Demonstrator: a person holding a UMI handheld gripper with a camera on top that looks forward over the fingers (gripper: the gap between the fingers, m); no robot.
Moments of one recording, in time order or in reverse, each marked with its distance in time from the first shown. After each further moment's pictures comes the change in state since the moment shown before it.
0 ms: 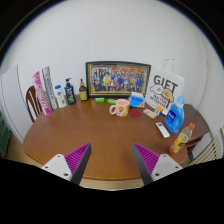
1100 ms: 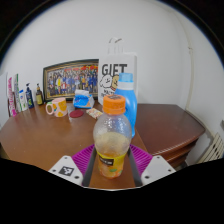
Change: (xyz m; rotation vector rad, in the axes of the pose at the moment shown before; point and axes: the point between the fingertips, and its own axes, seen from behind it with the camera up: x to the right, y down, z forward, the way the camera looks) arm 0.382 0.063 0.159 0.182 0.088 0.039
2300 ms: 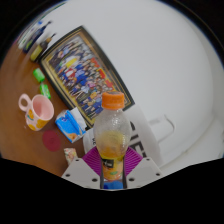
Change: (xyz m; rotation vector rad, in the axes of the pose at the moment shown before) arm -0.127 -0.266 0.161 0.071 0.397 -0.908
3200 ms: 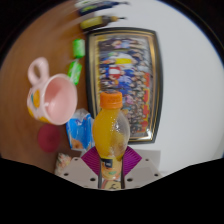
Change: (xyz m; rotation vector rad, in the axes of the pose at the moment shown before) arm -0.089 -0.066 0.083 0.095 -0.072 -0.579
